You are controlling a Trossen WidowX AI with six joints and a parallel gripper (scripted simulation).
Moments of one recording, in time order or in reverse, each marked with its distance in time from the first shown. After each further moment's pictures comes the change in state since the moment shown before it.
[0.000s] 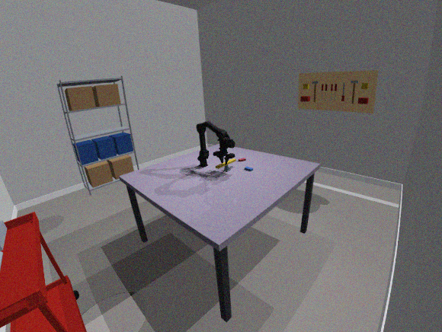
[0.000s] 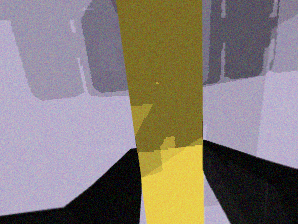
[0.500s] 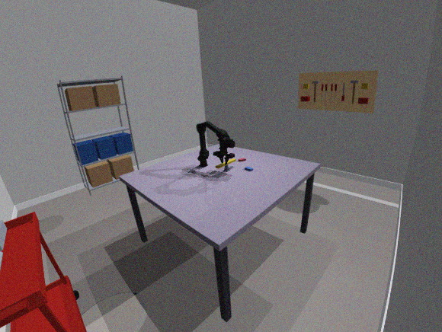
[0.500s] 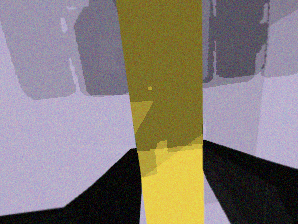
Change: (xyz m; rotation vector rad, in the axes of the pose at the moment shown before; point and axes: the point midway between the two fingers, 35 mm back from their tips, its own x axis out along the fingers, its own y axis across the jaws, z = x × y) arm -0.001 0.000 0.000 0.000 0.000 0.000
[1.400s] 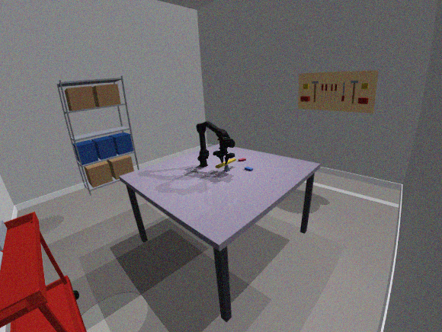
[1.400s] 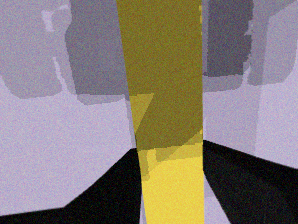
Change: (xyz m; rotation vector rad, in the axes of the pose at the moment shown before) arm -0.002 0.000 0.000 0.000 0.000 0.000
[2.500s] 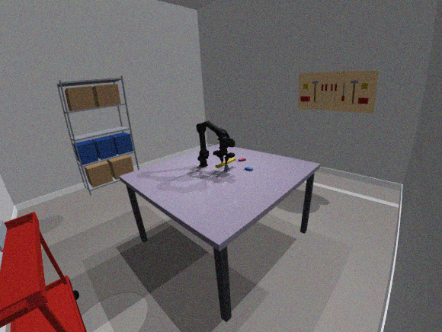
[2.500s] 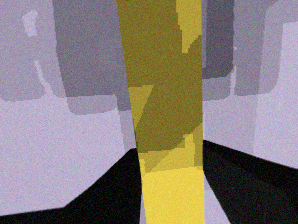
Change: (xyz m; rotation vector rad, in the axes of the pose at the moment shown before) arm -0.003 0.000 0.000 0.000 0.000 -0.001
